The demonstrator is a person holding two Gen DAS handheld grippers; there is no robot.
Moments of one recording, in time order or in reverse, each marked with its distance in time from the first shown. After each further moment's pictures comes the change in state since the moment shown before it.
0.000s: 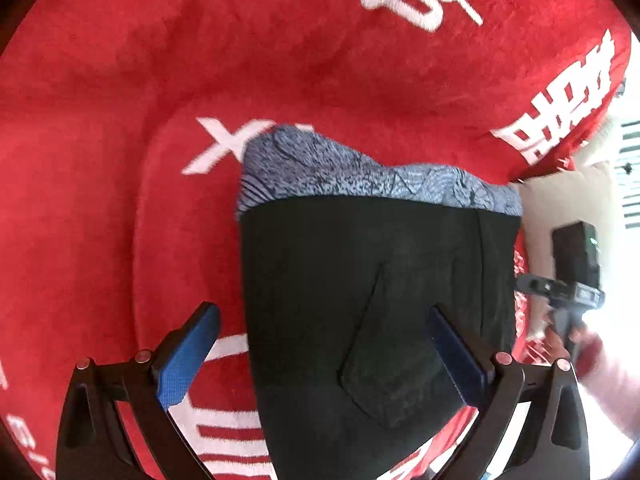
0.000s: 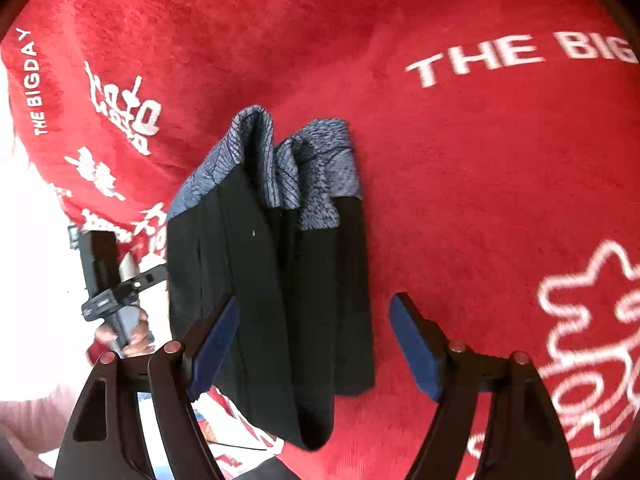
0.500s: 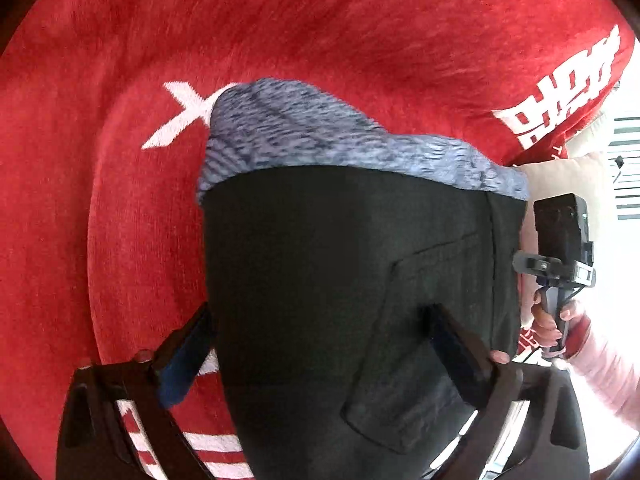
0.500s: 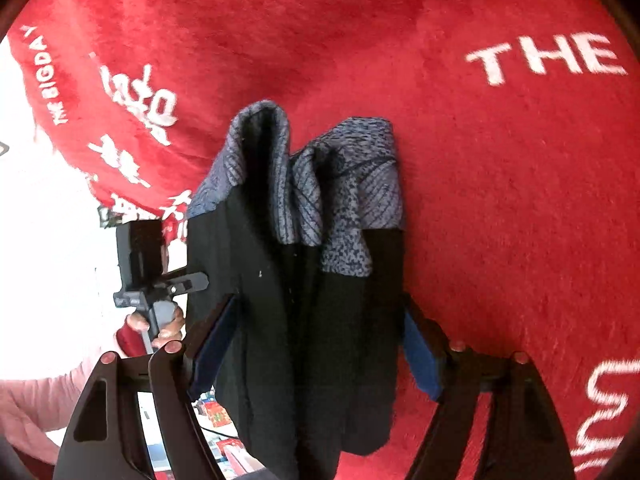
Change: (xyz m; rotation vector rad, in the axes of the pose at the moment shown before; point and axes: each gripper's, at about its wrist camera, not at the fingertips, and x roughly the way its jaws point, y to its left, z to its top) left arm 0.030 0.000 -0.002 0.009 0.045 -0.070; right arm 0.032 0.004 0.020 -0.033 0.045 0.103
